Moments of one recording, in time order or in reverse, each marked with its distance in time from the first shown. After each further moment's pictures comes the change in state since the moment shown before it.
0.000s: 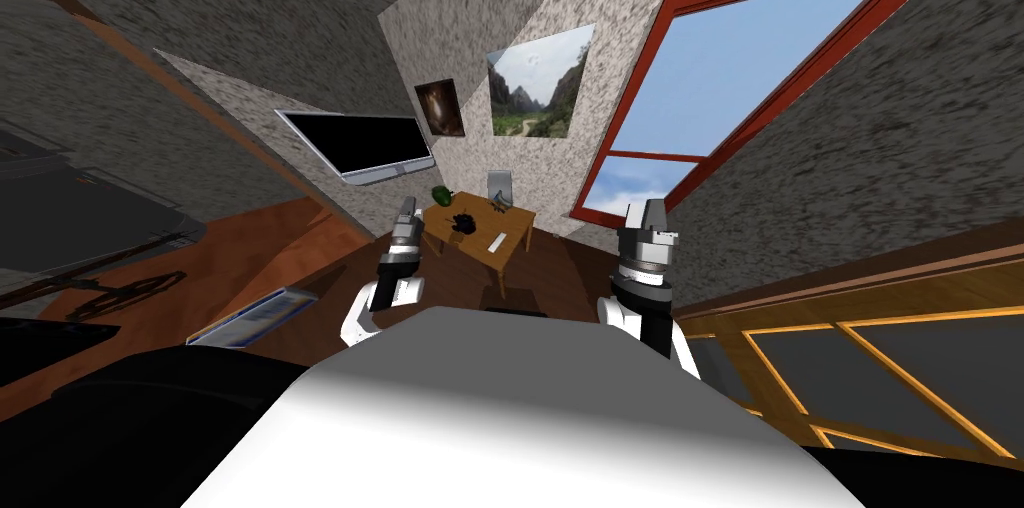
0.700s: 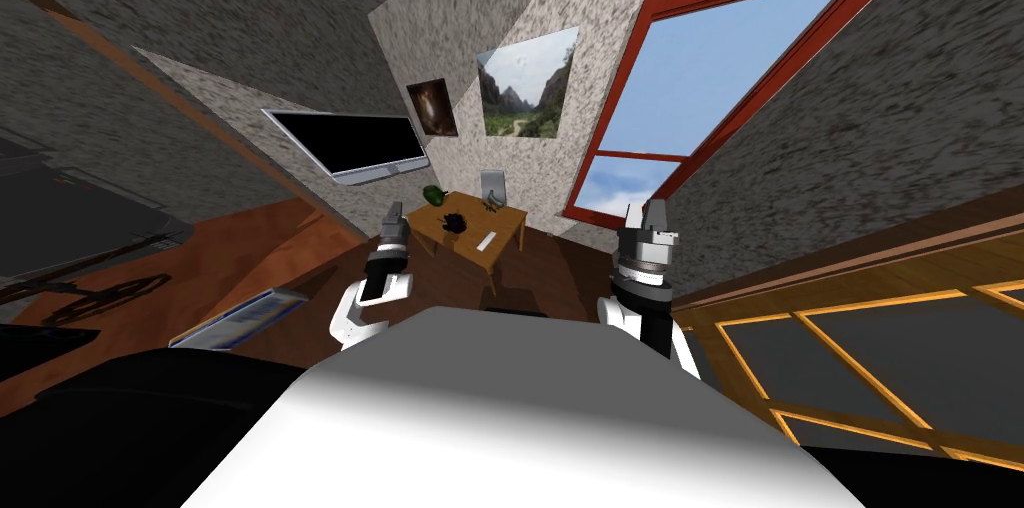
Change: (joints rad) left arm -0.061 0.021 0.142 0.110 0.016 0.161 0.013; right arm 0.000 0.000 0.000 0.000 0.000 0.000 0.000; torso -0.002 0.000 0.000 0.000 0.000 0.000
